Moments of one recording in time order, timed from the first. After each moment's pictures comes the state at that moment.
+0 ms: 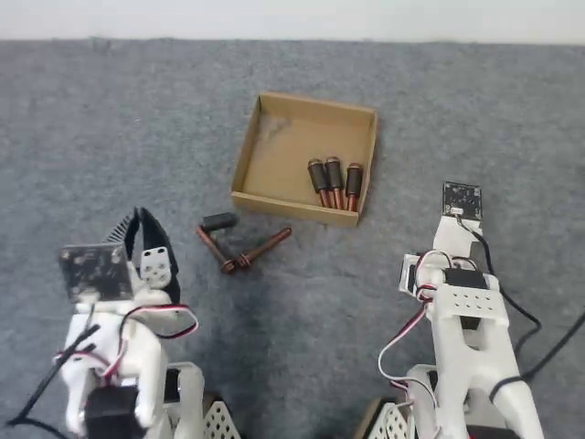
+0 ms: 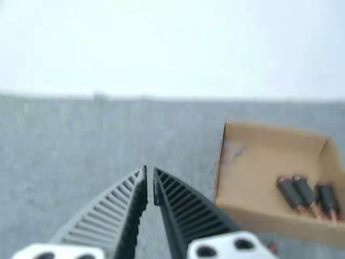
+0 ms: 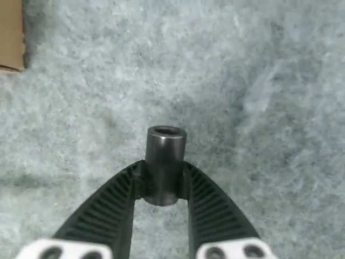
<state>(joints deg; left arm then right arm) -11.5 -98.6 63.4 65.4 3.7 1.7 -35.5 70.4 41.1 -4.6</state>
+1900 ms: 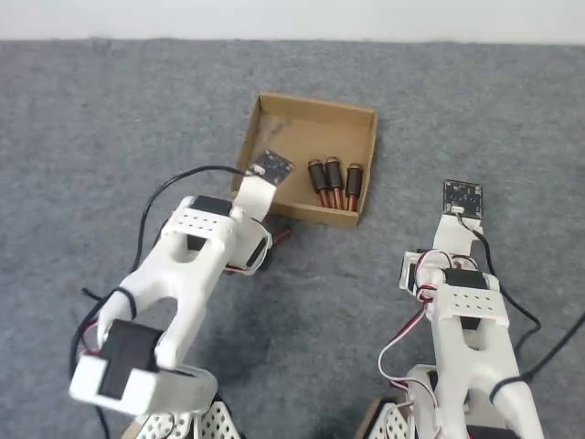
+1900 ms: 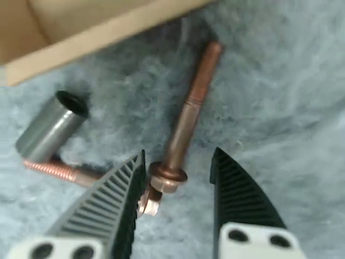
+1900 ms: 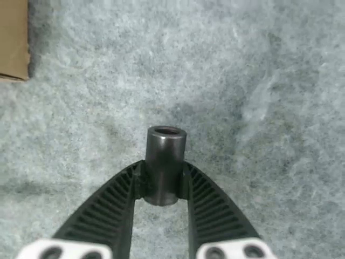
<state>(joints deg) 7.7 -2.3 42.2 56.6 -13.8 1.7 -35.5 70.4 39.6 -4.6</state>
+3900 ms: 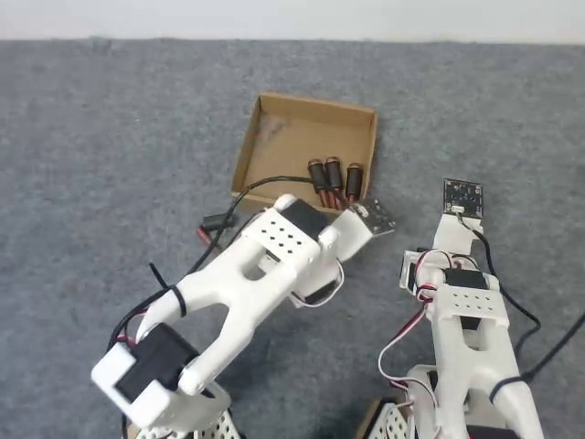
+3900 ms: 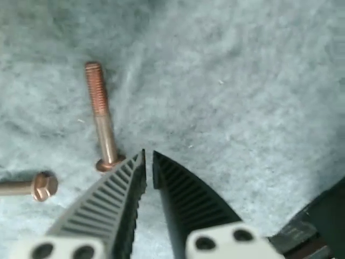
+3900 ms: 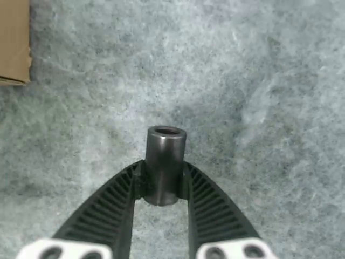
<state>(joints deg) 34.0 -1.1 25.7 85.3 -8.9 1.7 -35.6 70.4 39.0 -4.6</state>
